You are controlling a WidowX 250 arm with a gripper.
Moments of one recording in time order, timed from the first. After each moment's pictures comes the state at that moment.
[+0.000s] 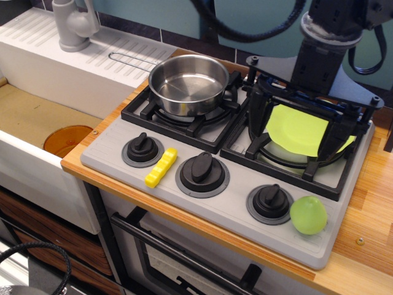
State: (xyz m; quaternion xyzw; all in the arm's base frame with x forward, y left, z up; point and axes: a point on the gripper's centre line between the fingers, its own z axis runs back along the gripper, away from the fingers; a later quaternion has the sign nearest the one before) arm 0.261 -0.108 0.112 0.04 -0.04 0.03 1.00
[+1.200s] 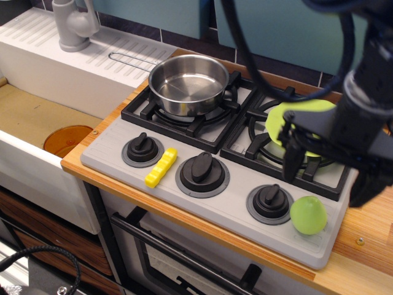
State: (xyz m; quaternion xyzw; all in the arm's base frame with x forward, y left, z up) arm 0.251 -0.150 0.077 0.05 -0.06 0.05 1.00
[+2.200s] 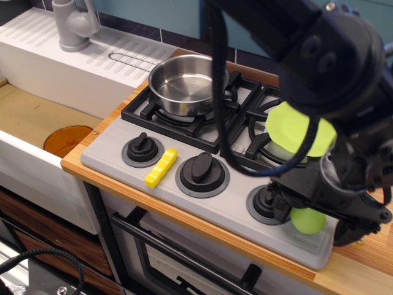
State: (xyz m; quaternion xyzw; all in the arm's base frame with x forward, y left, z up) arm 0.247 -0.147 0.021 0.05 -0.12 0.04 0.99
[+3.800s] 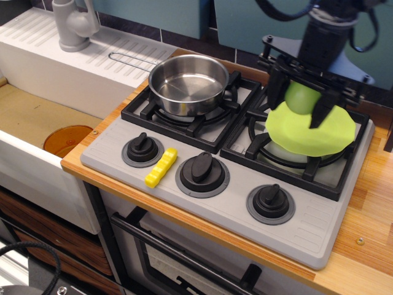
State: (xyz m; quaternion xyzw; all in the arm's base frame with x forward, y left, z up) arm 0.330 -0.081 0.087 0.04 -0.03 -0.03 1.00
